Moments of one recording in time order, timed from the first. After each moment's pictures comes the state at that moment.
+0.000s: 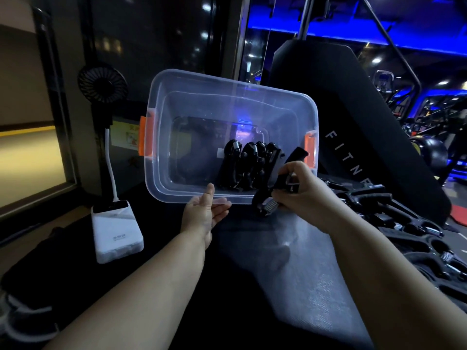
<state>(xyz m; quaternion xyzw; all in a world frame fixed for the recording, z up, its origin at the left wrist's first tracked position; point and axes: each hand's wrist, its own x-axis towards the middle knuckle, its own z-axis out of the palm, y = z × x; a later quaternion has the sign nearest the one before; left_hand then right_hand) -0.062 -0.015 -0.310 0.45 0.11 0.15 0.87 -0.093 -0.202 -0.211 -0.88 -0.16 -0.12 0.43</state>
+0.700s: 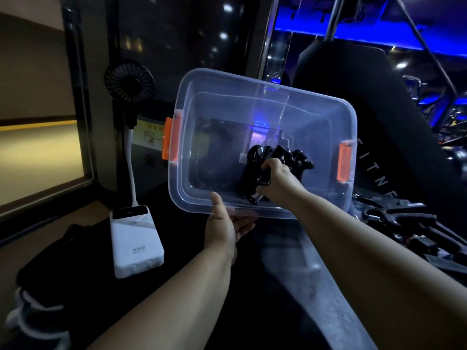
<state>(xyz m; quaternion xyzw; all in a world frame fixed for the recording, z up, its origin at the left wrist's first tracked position) -0.057 -0.015 -0.310 0.40 0.11 0.14 0.90 0.025 -0.114 -0.229 -0.95 -0.18 -0.12 0.21</state>
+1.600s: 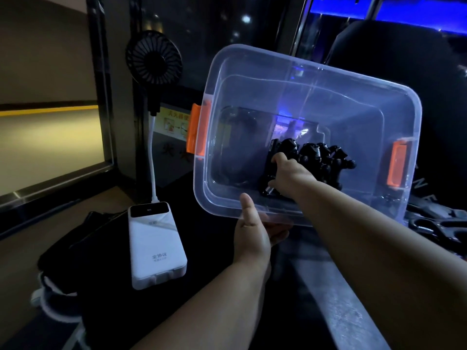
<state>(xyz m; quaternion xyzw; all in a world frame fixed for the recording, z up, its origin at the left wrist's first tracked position) -0.066 -0.014 -0.298 0.41 0.13 0.13 0.90 0.088 -0.057 -0.241 -0.98 -0.14 -0.06 0.09</state>
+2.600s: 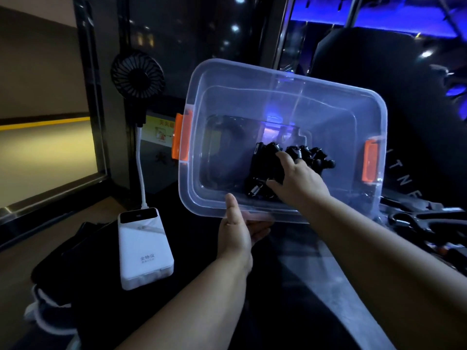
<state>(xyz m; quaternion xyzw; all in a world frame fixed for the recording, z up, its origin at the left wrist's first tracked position) -0.059 -0.014 -0.304 0.42 0.13 0.13 0.89 0.040 -0.109 -0.232 -0.96 -0.18 -0.20 0.09</state>
